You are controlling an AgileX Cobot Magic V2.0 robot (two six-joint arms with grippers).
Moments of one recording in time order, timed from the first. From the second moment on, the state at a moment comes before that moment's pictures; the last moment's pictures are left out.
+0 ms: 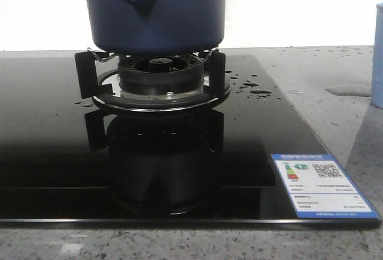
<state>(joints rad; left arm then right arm) -0.03 0.09 0.00 -0.02 0.17 0.18 -0.13 0.25 -0.33 -1.42 -0.70 1.22</state>
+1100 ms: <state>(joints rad) -0.03 0.00 0.00 -0.07 0.33 0.17 -0.13 0.25 -0.32 -1.42 -0.63 1.22</state>
